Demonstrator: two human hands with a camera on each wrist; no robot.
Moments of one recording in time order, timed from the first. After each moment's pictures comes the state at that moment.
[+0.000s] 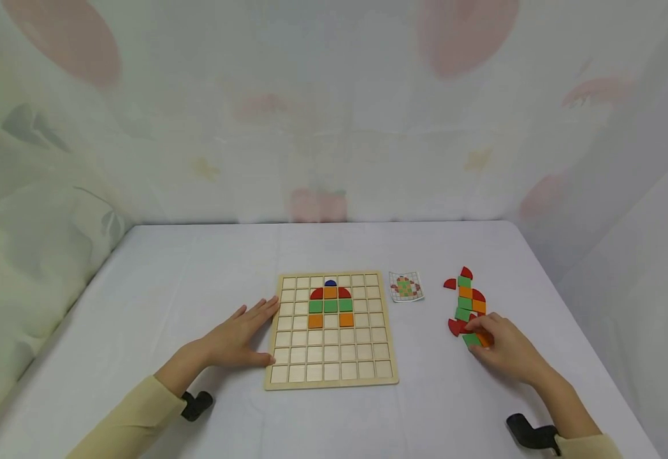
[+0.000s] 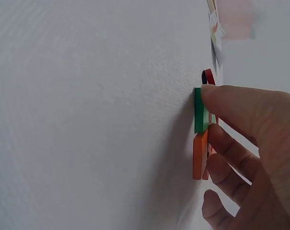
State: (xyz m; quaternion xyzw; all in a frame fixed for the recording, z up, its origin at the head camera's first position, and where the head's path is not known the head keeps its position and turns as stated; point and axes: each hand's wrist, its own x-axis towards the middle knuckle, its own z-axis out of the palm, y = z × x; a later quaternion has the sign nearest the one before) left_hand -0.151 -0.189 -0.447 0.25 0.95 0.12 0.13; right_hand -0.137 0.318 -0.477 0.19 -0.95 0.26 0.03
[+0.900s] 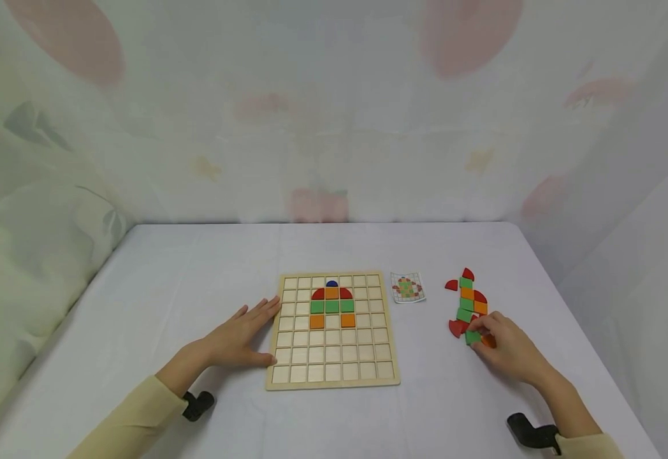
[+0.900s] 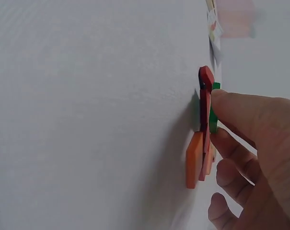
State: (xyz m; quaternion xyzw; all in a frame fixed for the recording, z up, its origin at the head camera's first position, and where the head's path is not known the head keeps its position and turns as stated) left_hand -0.151 -0.189 -0.448 0.25 0.95 0.12 0.13; right_hand -0.139 0.317 -0.476 0.19 -0.95 0.25 0.04
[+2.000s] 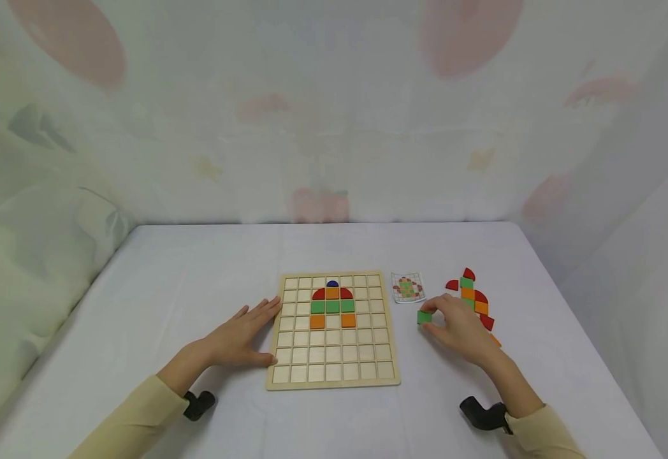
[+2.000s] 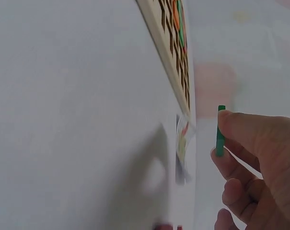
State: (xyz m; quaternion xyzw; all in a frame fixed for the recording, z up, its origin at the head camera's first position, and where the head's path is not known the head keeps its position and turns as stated) left_hand -0.150 -0.189 -0.447 0.26 0.95 0.13 0.13; right_hand -0.161 0.242 -0.460 0.22 -0.93 0.28 0.06
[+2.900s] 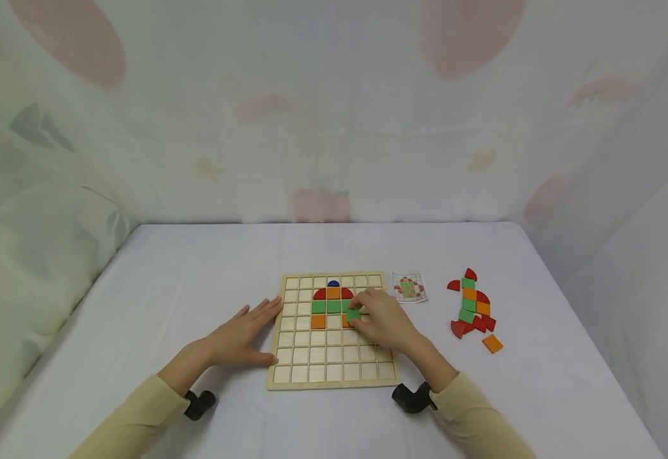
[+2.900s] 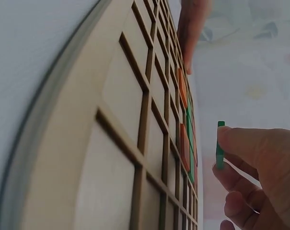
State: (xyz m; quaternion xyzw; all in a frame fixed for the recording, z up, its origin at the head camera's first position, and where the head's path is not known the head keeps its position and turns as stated) left_hand -0.151 -0.189 -0.447 0.26 0.95 0.12 0.13; right_hand -0.181 0.127 -0.459 0.31 -0.90 0.32 0.05
